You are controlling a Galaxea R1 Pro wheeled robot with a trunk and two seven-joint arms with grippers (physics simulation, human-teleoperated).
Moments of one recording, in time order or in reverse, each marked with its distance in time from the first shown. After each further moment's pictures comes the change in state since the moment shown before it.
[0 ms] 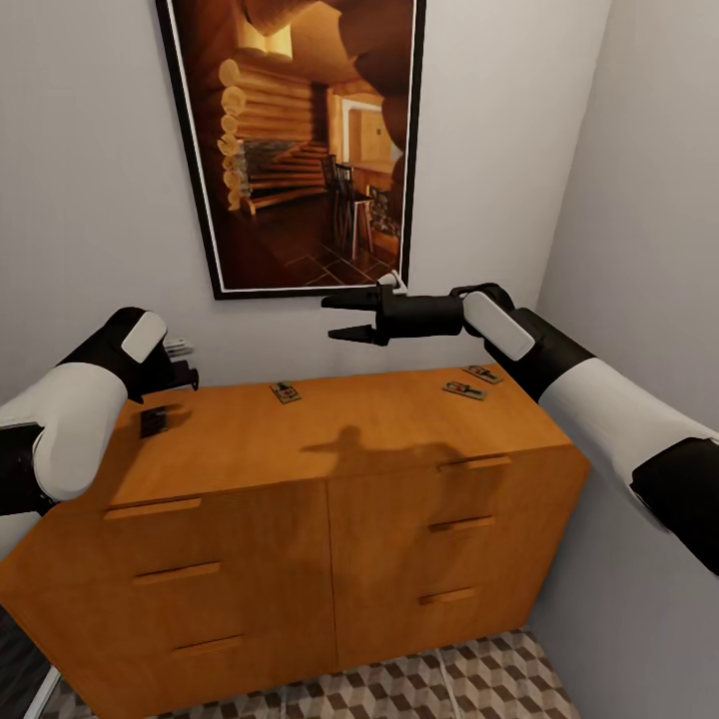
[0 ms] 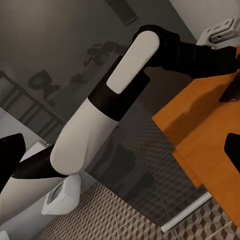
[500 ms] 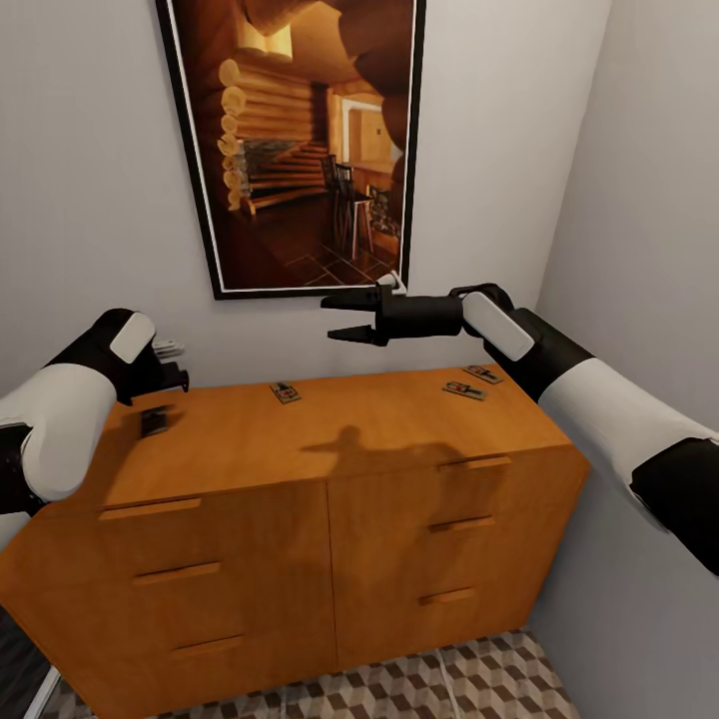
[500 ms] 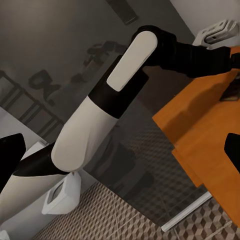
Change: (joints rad) left arm 0.000 0.030 0.003 0.006 0.001 0.000 0.000; right arm 0.001 0.002 0.001 0.000 0.000 0.000 0.000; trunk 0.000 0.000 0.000
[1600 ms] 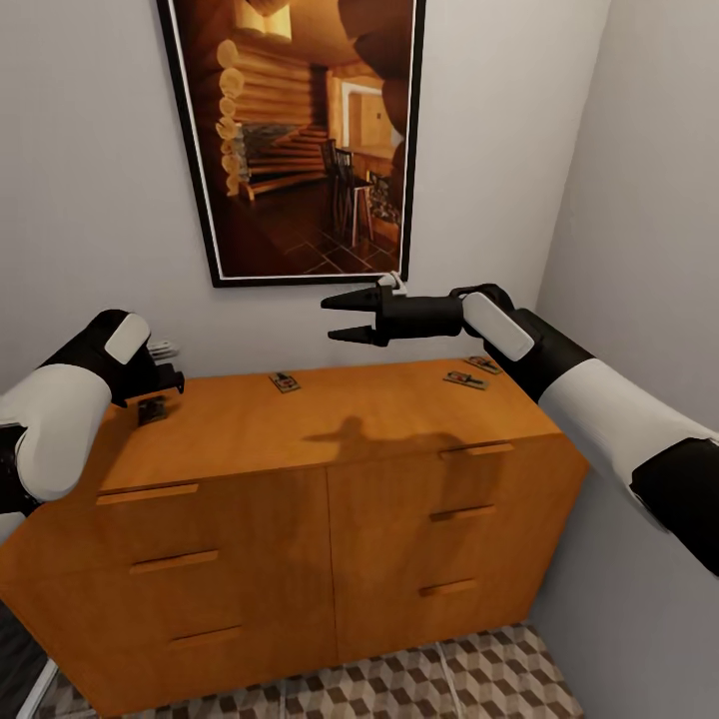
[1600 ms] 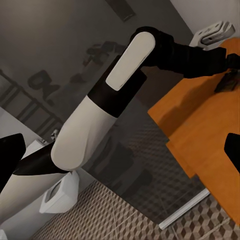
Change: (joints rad) left arm 0.000 0.014 0.002 0.006 0.002 0.000 0.000; right arm 0.001 -0.001 0.000 0.001 0.000 0.000 -0.002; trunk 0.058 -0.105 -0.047
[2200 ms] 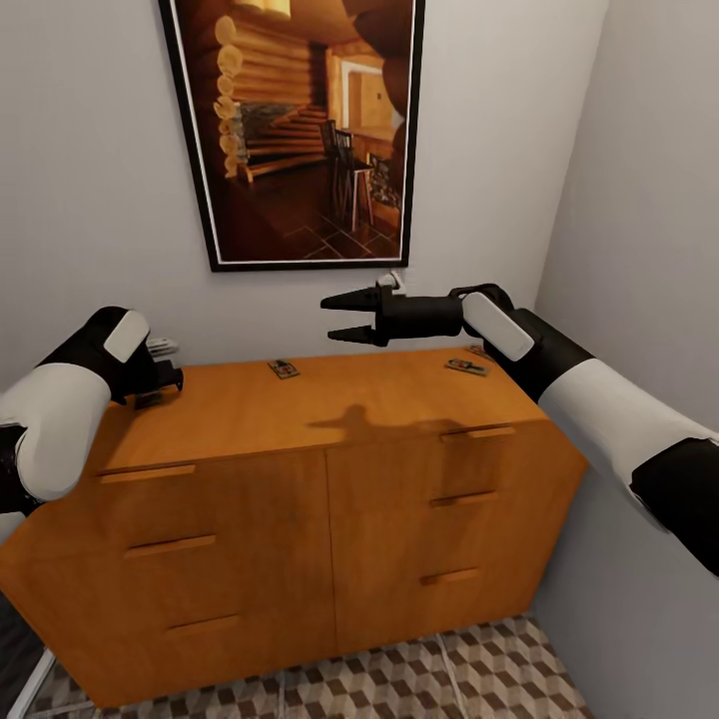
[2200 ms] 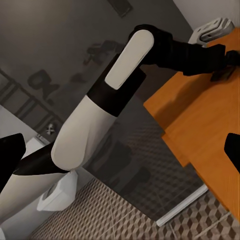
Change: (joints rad) left arm -0.001 0.000 -0.002 -0.017 -0.009 0.002 0.000; right arm 0.000 0.001 0.000 -0.001 0.000 0.000 0.000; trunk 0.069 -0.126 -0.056
